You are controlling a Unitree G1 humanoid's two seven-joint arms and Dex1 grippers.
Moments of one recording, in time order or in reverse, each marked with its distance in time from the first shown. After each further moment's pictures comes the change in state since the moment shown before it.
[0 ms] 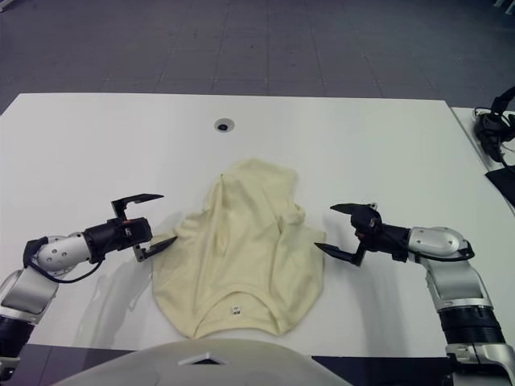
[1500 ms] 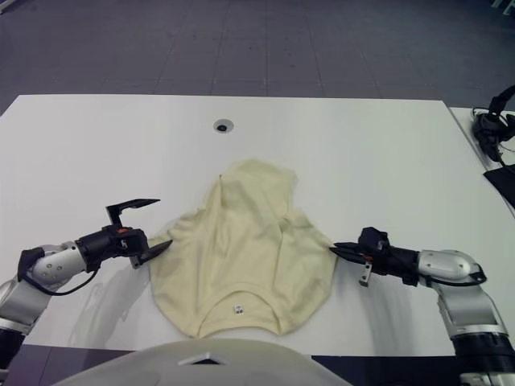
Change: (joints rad) left arm 0.116 0.058 0.043 0.007 0.094 -0.135 0.117; right arm 0.241 -0.059 -0.099 -0.087 0.032 -0.013 0.040
